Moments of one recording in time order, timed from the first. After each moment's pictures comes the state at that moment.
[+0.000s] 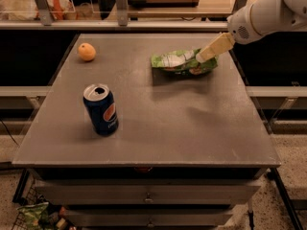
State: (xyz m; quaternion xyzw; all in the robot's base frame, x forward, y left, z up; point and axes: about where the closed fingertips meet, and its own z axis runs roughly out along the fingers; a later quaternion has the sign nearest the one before) arm 0.698 -0.206 0.933 -0.42 0.80 0.07 0.42
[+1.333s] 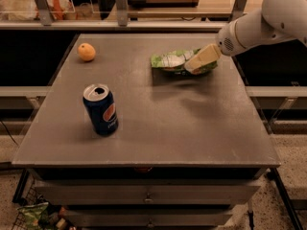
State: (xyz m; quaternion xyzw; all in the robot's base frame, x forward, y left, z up) arm 0.705 -0.182 0.888 -0.37 0.83 0.11 0.39
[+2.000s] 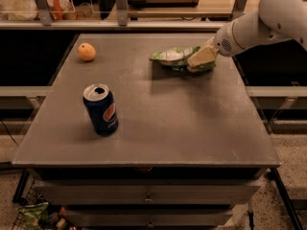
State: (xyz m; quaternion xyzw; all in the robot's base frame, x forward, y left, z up) arm 0.706 -0.177 0.884 -0.39 0.83 0.11 0.39
